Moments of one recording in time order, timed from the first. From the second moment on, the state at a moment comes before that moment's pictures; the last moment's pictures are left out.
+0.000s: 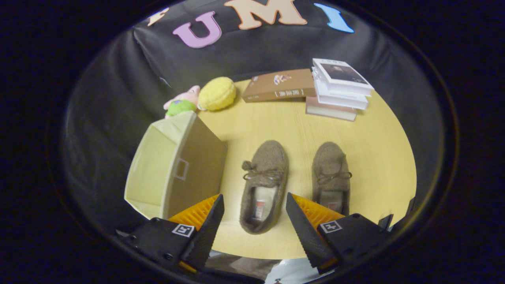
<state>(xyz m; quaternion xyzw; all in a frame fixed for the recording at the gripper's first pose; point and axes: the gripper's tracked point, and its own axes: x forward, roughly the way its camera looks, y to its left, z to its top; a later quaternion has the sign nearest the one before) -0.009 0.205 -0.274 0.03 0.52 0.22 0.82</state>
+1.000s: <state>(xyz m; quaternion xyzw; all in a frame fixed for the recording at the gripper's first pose) -0.013 0.192 -0.361 0.00 0.65 0.17 0.75</state>
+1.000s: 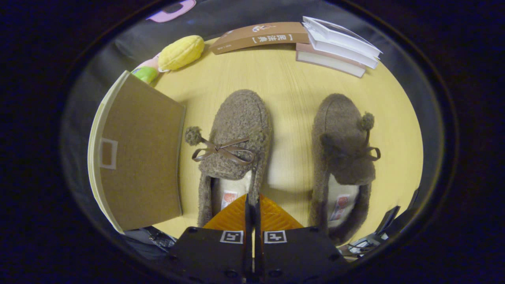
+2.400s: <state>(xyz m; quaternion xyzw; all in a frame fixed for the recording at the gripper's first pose) 0.007 0.261 -0.145 0.17 0.52 0.29 0.79</state>
